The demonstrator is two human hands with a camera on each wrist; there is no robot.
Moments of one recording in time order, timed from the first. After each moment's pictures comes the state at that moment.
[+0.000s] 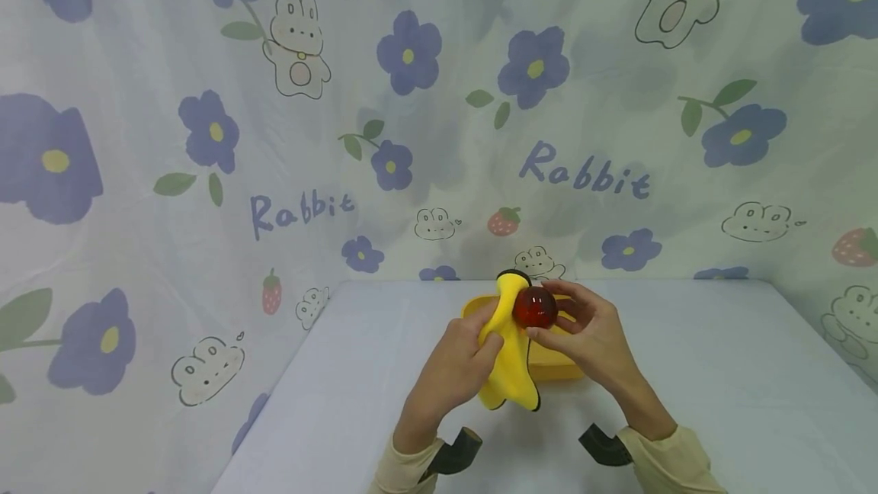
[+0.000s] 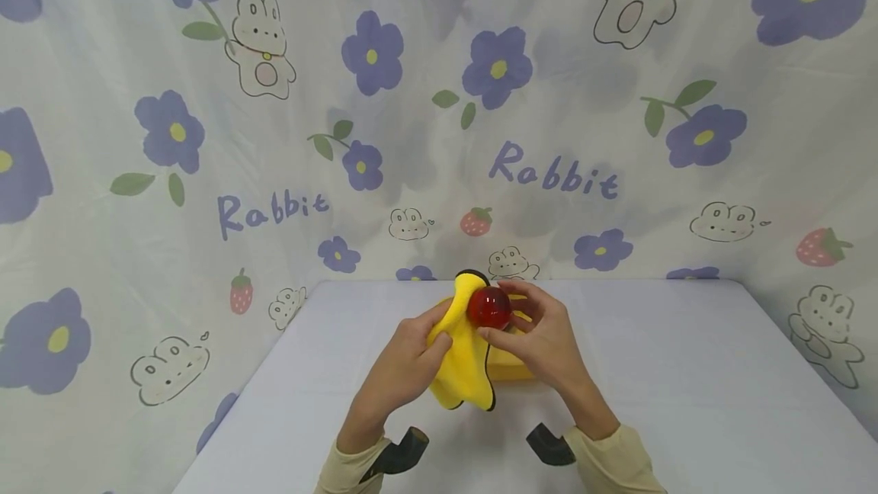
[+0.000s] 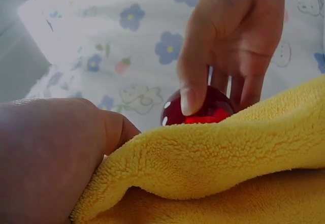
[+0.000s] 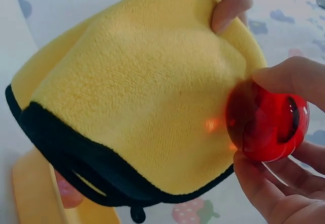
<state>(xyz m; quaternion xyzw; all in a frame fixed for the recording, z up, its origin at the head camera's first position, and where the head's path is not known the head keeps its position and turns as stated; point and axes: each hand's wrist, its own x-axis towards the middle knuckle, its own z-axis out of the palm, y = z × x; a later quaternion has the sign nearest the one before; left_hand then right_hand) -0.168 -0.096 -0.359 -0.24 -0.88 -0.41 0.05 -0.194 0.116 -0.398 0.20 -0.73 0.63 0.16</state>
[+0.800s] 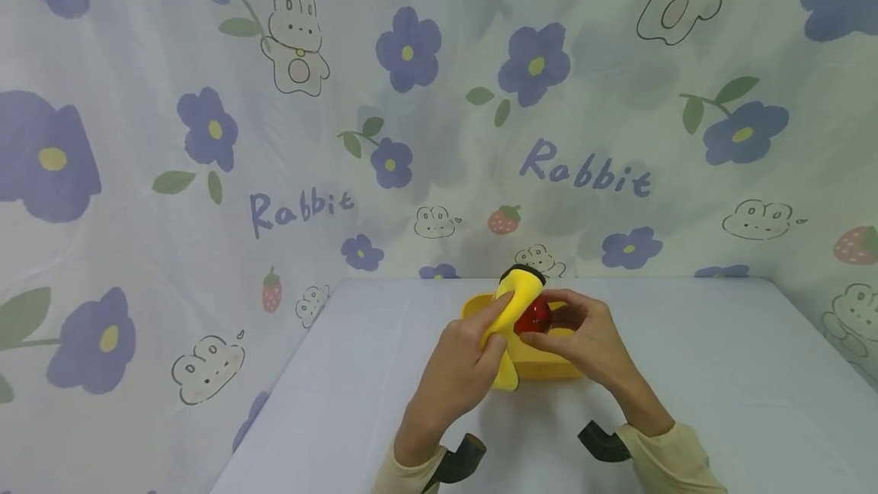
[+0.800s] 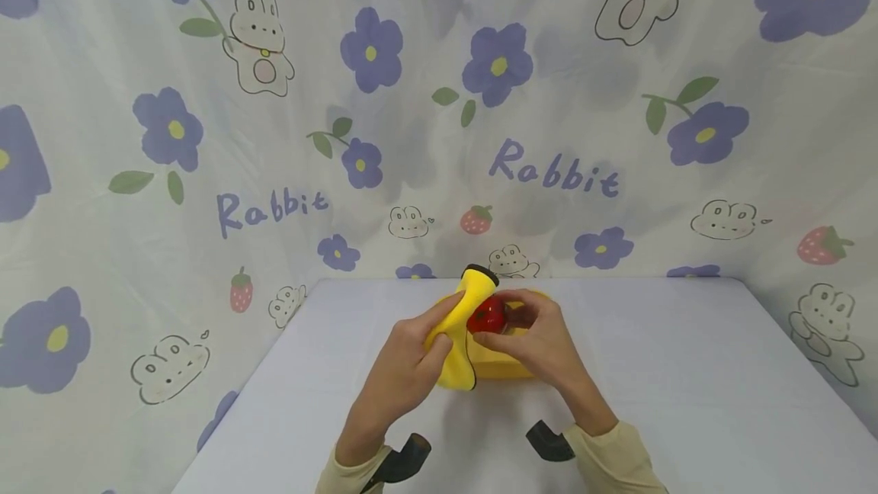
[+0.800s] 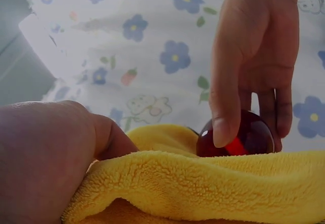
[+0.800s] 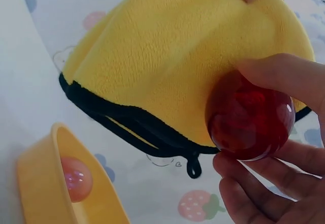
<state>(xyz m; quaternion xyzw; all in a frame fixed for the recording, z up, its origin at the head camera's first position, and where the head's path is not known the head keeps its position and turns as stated) -0.155 -0.094 -0.355 -0.26 -0.88 -0.38 0.14 -0.199 0.116 -0.405 0.18 -0.78 0.59 0.12</state>
